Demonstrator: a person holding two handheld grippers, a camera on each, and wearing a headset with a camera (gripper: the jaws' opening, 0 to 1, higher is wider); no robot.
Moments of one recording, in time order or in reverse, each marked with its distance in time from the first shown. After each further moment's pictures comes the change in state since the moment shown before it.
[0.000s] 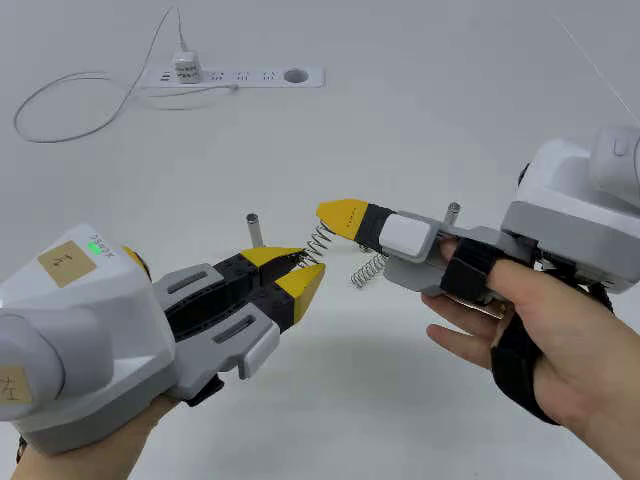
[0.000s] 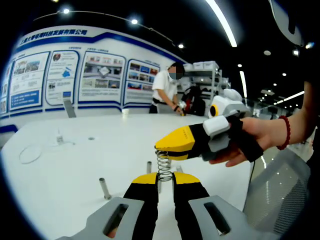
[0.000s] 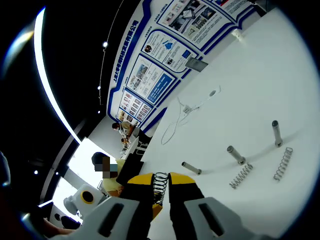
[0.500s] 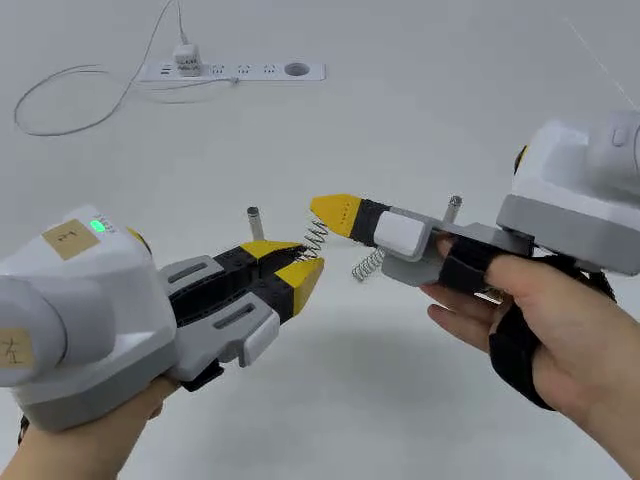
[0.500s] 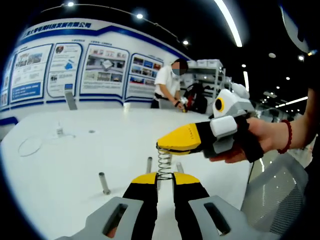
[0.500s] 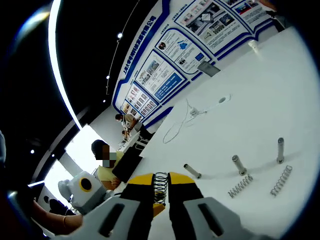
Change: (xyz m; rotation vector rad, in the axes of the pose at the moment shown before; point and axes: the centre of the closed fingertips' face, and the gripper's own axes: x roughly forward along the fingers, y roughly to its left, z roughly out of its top) left arm 0.001 0.003 -0.005 -0.049 0.043 0.008; right arm 0.002 0.012 -0.003 -0.168 0.021 0.023
